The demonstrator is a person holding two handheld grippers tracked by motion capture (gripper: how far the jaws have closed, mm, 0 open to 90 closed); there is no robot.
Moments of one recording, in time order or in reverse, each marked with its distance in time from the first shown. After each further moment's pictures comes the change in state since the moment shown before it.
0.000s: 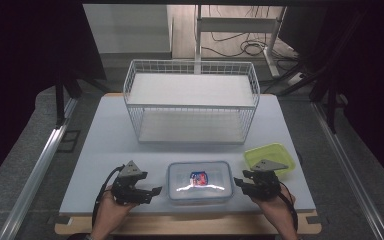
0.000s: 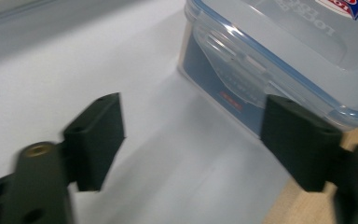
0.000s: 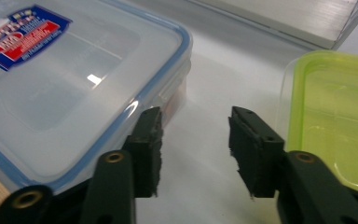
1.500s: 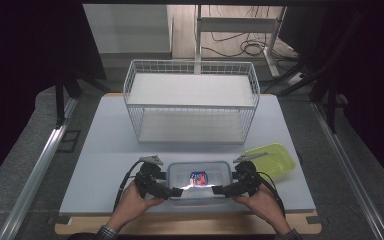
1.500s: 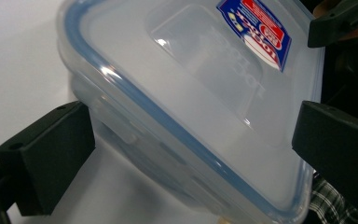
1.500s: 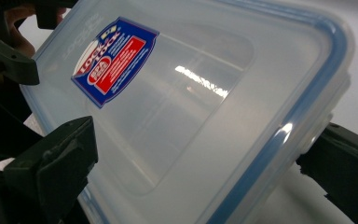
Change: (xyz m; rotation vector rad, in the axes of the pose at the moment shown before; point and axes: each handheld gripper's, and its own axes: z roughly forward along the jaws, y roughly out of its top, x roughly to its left) left arm -0.011 0.035 0.048 0.137 -0.353 -0.107; right arm 0.014 0.021 0.041 0.156 0.353 0.160
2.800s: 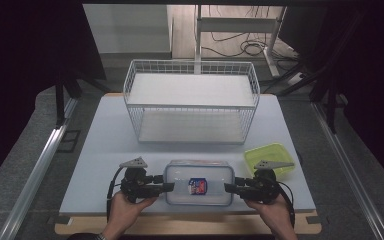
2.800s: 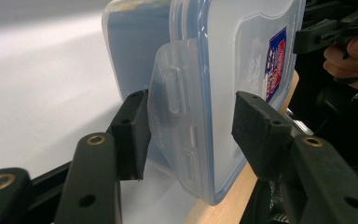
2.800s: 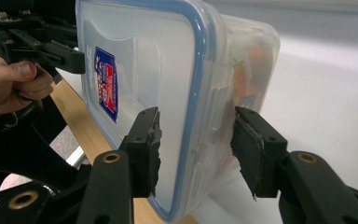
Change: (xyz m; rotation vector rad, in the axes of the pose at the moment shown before) left arm -0.018 -0.015 -0.040 -0.216 0.045 -0.039; right arm 0.011 -0.023 -0.050 -0.203 0.024 0.023
